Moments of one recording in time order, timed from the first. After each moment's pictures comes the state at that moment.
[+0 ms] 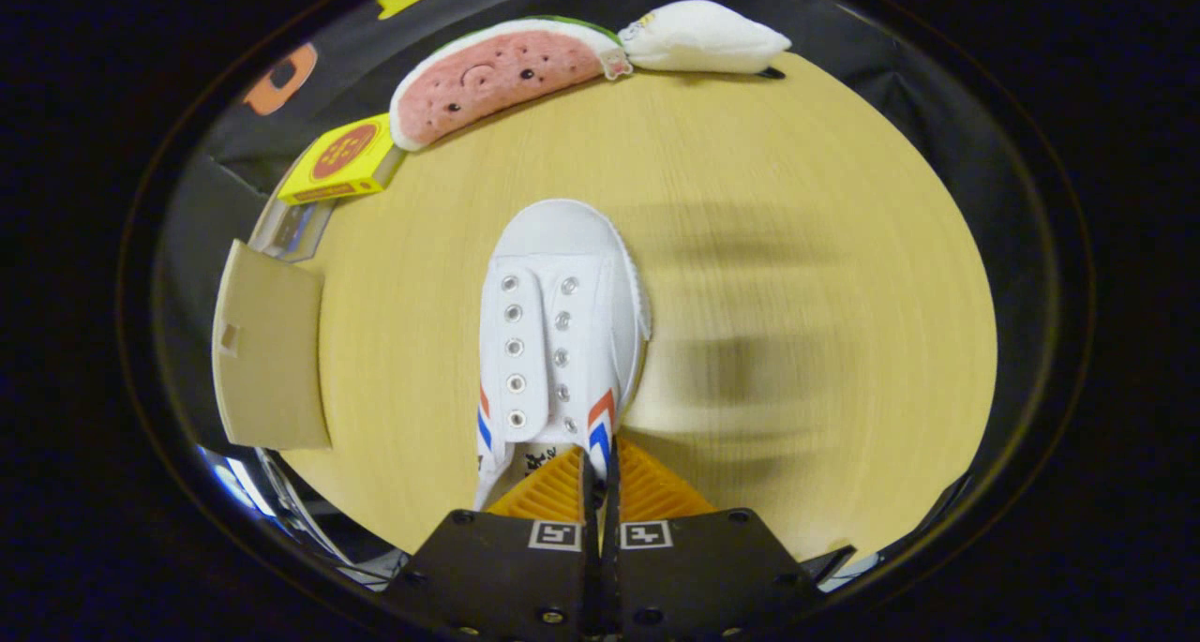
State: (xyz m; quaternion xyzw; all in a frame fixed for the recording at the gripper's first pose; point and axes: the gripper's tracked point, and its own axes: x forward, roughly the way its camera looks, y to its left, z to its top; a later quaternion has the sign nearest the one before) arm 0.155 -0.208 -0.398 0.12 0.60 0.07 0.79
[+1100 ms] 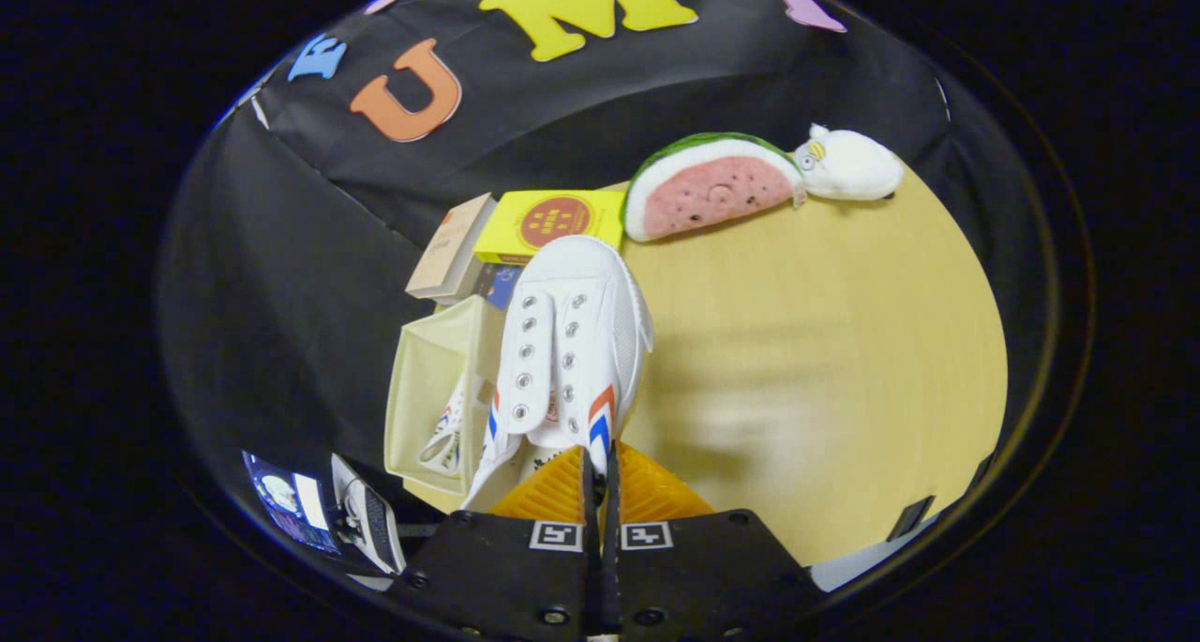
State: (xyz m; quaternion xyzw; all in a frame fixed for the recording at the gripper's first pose) arm 0.125 0.024 -0.193 0.13 0.49 0.18 0.84
